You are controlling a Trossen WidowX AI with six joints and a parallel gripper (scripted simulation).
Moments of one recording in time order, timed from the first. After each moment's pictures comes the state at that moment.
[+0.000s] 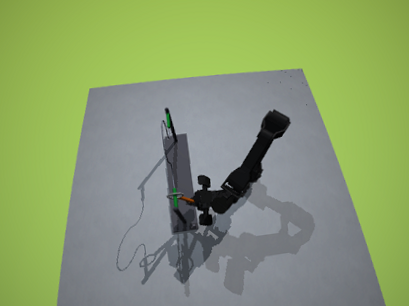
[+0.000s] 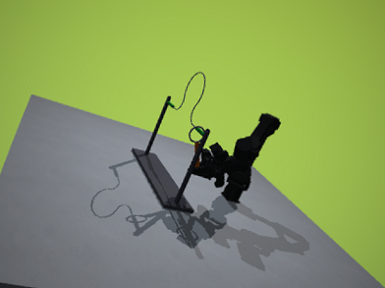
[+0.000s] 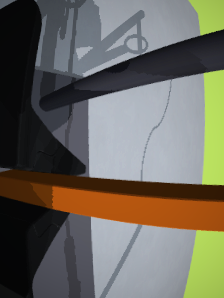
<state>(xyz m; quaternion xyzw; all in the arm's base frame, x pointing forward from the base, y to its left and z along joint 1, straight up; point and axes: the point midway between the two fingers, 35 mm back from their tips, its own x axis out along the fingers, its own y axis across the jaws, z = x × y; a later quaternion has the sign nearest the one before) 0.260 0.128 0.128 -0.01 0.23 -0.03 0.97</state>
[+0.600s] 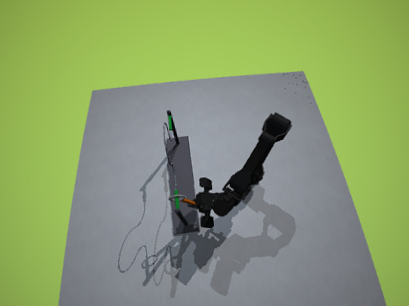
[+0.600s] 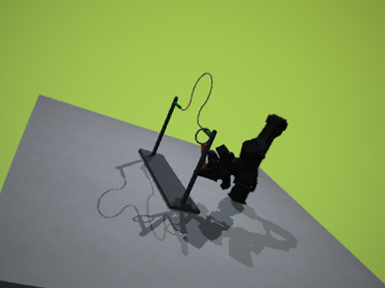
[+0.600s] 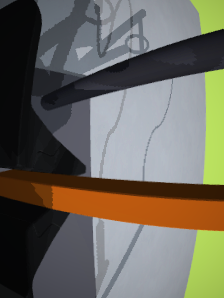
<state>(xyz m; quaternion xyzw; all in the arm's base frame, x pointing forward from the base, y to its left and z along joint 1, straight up) 0.260 0.128 0.124 -0.01 0.23 -0.03 0.97</state>
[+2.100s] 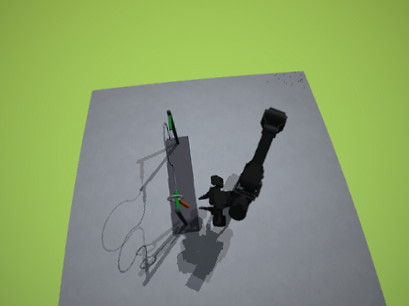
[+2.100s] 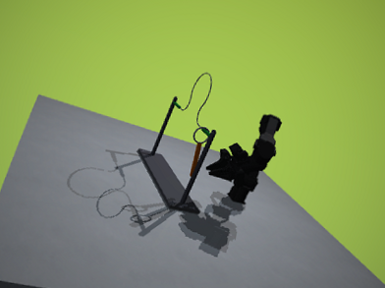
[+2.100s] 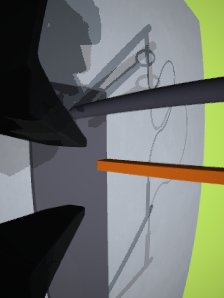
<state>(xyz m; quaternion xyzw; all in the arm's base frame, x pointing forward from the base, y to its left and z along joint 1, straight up) 0.214 0.131 0.144 -0.01 0.23 -0.03 0.97</state>
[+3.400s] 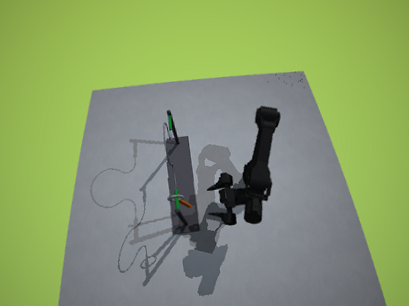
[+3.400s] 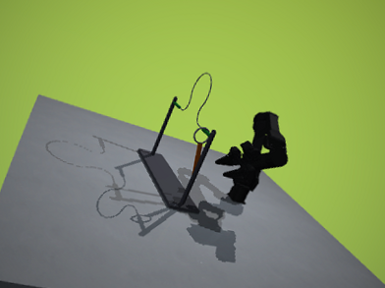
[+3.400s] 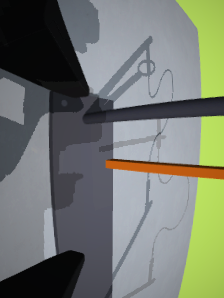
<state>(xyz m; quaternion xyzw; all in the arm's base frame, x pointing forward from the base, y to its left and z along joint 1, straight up) 0.178 0.132 0.164 -0.02 0.23 -0.03 0.97</state>
